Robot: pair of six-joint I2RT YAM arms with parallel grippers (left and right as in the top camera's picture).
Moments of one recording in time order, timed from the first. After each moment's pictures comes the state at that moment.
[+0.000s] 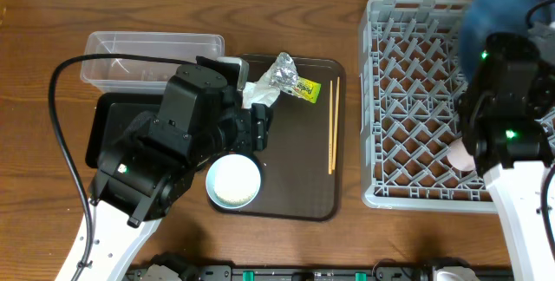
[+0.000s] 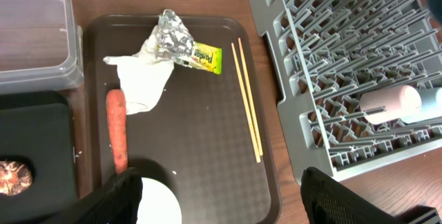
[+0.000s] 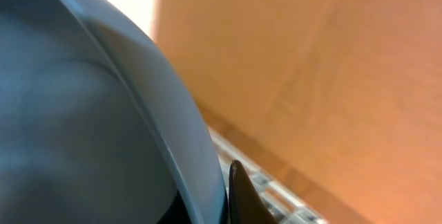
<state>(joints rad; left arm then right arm) -0.50 1.14 1.39 -1.03 0.09 -0.38 0.03 1.24 1.14 -0.32 1.08 0.10</state>
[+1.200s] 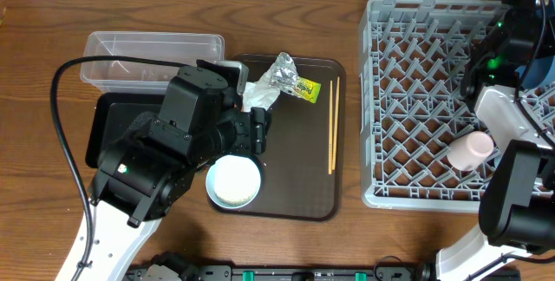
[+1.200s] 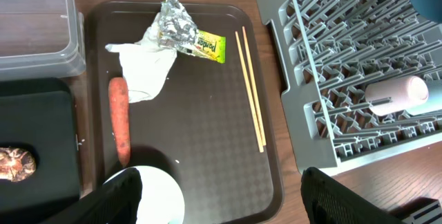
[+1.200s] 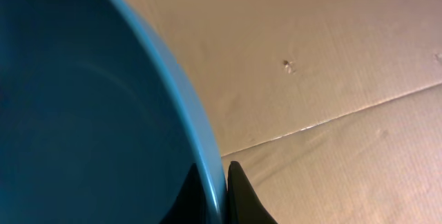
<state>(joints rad) -0.50 1.14 1.39 -1.07 0.10 -0.38 -0.18 1.84 1.18 0.69 1.02 -1.14</state>
